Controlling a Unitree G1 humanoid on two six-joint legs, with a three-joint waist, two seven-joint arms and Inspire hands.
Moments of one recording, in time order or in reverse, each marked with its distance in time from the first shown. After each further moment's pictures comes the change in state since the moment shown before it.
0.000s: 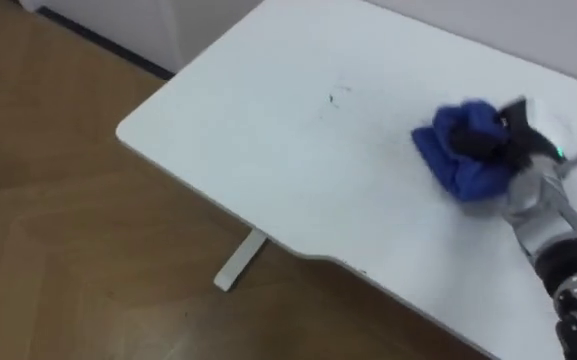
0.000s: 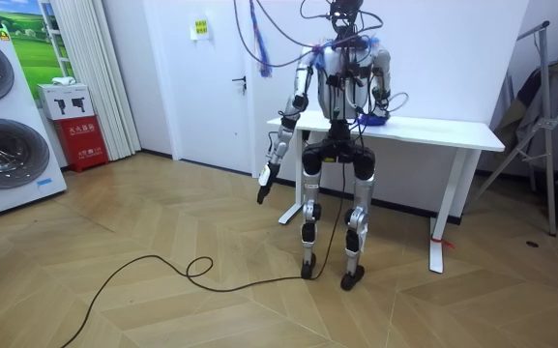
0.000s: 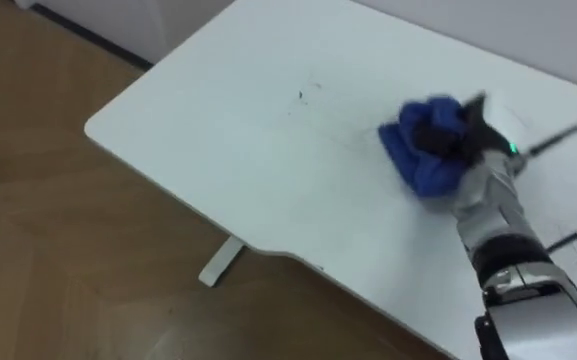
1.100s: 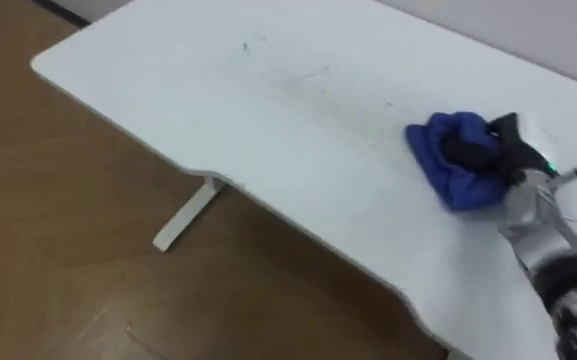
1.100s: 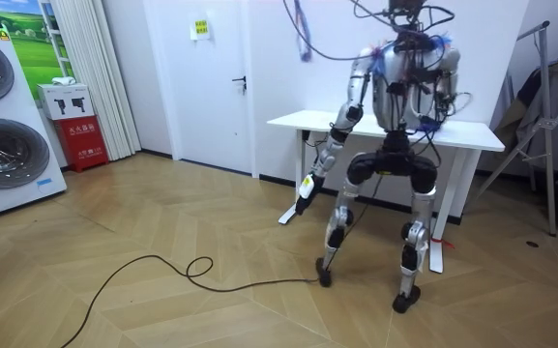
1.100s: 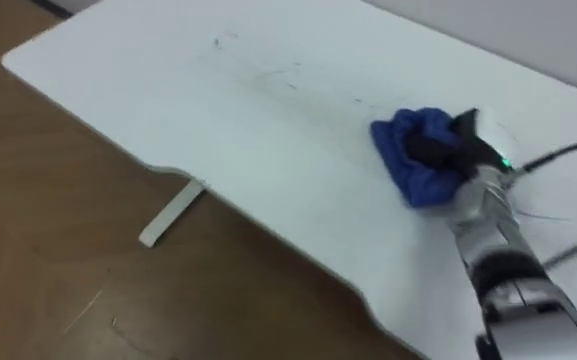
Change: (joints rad) left arm -0.008 0.043 0.017 0.017 0.018 -0.092 0.039; right arm 0.108 -0.013 -0.030 -0.084 -0.005 0.040 0.044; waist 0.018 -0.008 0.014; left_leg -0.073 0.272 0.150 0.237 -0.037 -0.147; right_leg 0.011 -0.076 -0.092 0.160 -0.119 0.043
